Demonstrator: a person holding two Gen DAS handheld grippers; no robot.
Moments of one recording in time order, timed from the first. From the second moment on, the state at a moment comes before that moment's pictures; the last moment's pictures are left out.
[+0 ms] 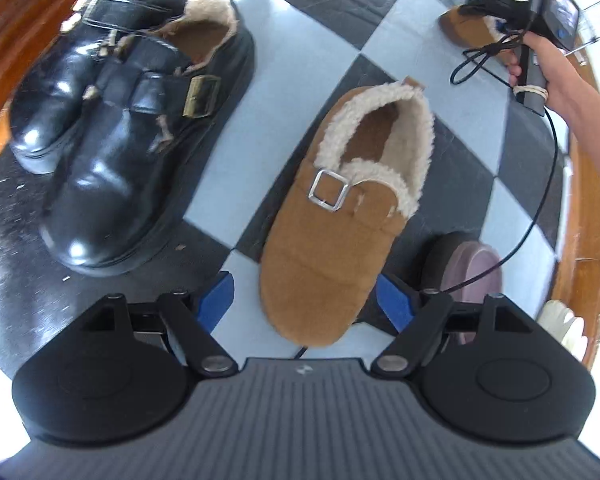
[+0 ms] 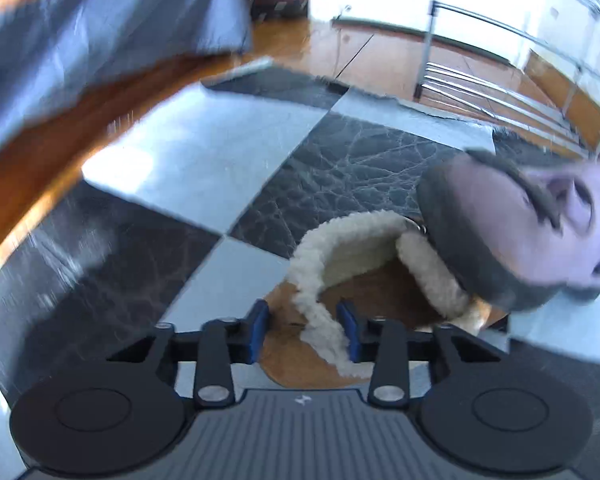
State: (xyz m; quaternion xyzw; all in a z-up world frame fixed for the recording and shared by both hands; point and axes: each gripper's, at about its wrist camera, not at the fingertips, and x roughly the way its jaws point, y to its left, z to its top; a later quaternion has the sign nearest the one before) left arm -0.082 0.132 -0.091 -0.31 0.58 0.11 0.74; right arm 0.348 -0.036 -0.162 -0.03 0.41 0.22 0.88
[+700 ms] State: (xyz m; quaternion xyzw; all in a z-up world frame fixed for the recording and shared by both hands) left arm -0.014 0.066 -0.049 -0.25 0.54 0.05 0.80; right arm 0.217 -0.214 -0.116 0.20 0.46 0.30 0.81
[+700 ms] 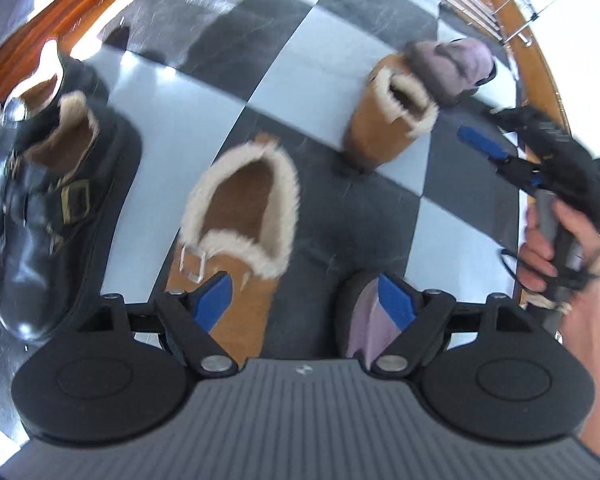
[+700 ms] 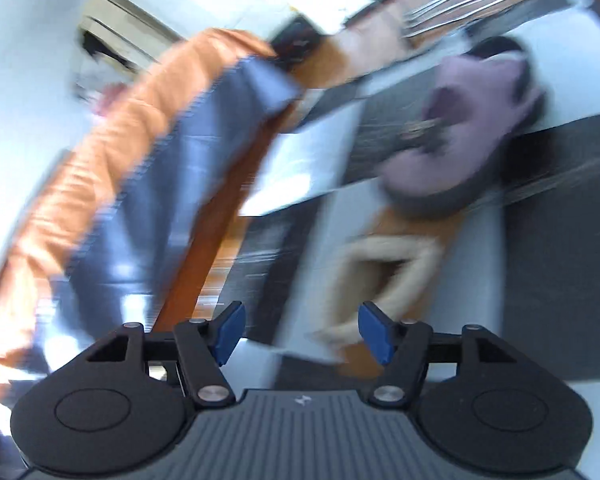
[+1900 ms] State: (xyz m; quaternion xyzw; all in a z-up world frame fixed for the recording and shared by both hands) left arm 0.022 0.031 -0.094 -0.20 0.58 0.11 0.78; right arm 0.136 -0.246 -0.148 0.27 0.58 0.19 0.75
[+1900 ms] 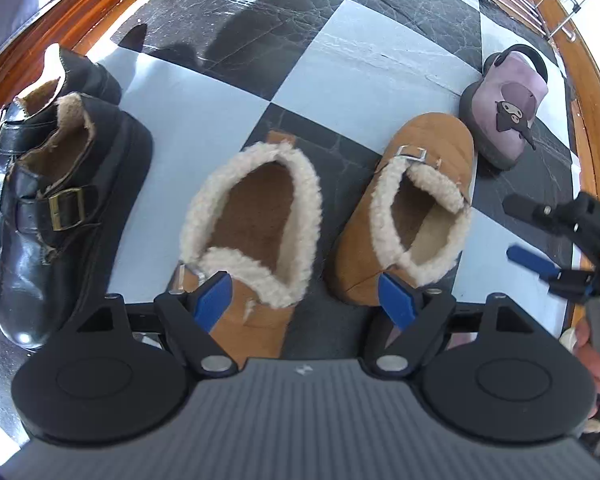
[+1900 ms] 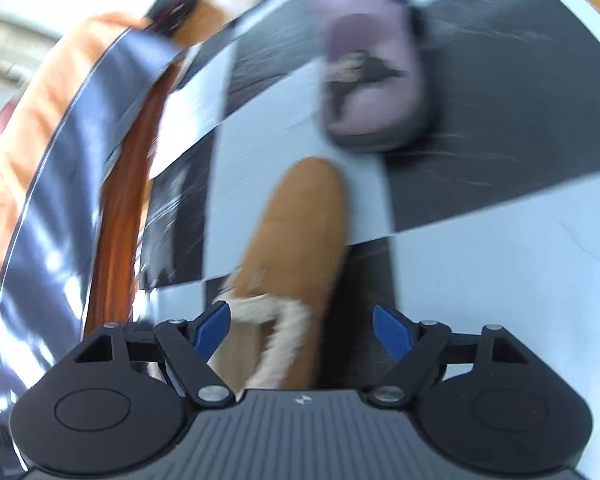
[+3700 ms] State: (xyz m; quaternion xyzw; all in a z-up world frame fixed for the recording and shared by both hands) left arm 0.056 0.038 -0.121 -0.18 0.58 0.10 0.79; right arm 0.113 -0.087 -0.160 -0.31 0.42 0.33 0.79
